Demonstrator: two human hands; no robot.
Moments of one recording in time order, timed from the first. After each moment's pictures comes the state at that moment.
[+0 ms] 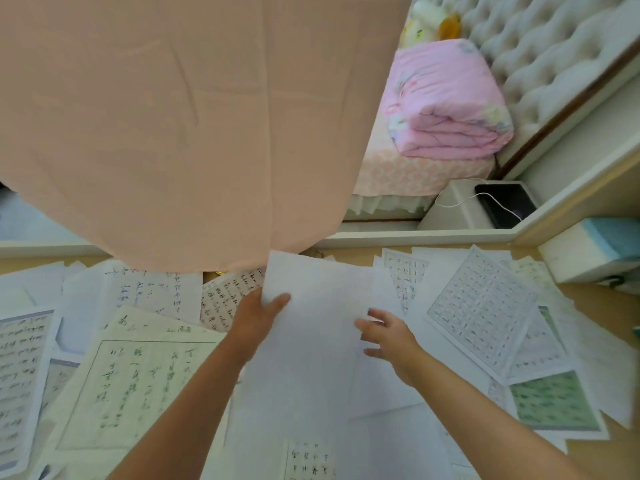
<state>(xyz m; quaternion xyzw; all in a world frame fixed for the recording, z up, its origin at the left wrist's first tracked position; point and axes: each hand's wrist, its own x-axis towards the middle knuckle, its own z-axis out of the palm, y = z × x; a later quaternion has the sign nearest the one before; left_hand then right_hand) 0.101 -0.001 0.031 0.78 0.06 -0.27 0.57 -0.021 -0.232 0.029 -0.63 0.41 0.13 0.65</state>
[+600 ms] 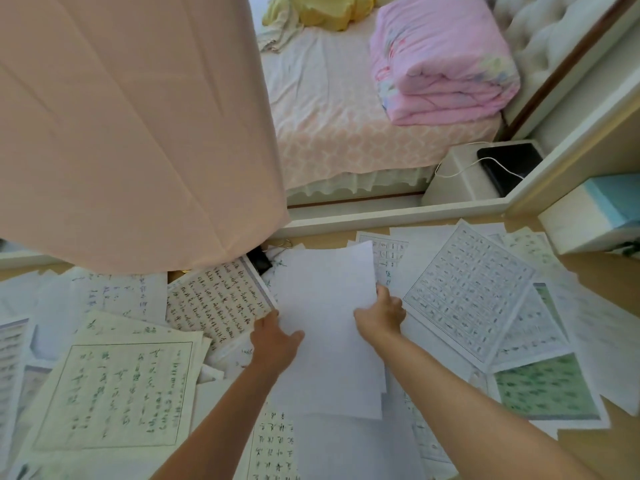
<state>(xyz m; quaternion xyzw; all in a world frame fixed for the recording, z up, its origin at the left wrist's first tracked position) 0.032 -0.106 -0.024 0.90 0.10 -0.30 0.31 -0.005 -0.296 -0.026 -0.79 0.47 0.13 0.36</state>
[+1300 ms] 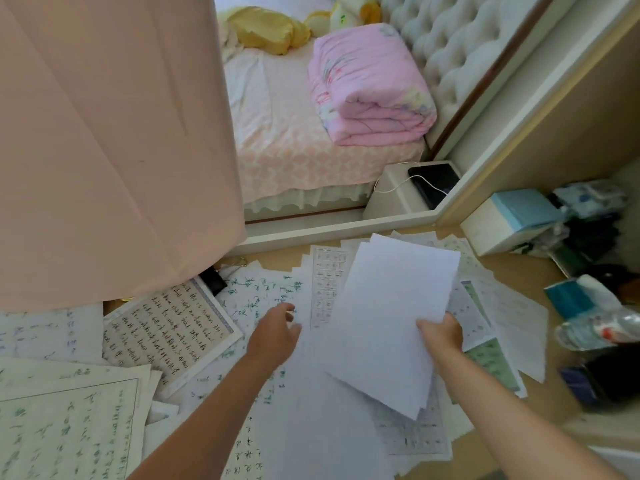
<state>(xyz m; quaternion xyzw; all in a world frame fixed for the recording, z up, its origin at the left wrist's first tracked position) 0.049 -0.162 -0.018 0.88 -0.13 -0.29 0.35 -0.109 -0.411 0.015 -0.61 0.64 -0.11 0.46</state>
